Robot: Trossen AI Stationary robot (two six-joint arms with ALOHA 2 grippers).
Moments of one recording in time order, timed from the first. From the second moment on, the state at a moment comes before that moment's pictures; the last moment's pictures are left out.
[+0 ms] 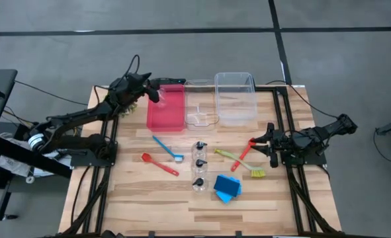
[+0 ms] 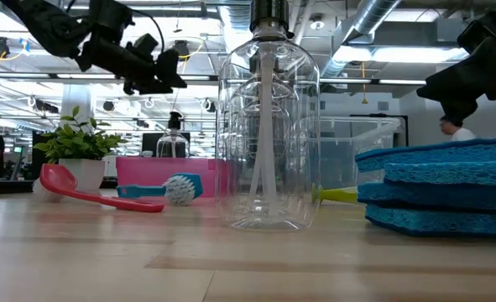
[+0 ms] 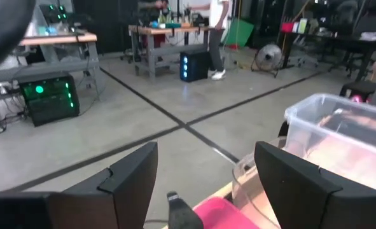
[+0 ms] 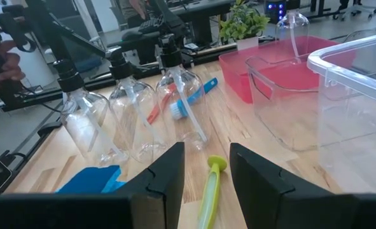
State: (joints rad) left arm 0.72 1.11 0.54 0.50 -0.15 0.00; right arm 0.39 0.00 0.10 -0.29 0.49 0.29
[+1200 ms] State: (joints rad) left arm 0.29 0.98 0.54 0.50 -0.11 0.00; right arm 0.39 0.00 0.10 -0.30 0.49 0.29
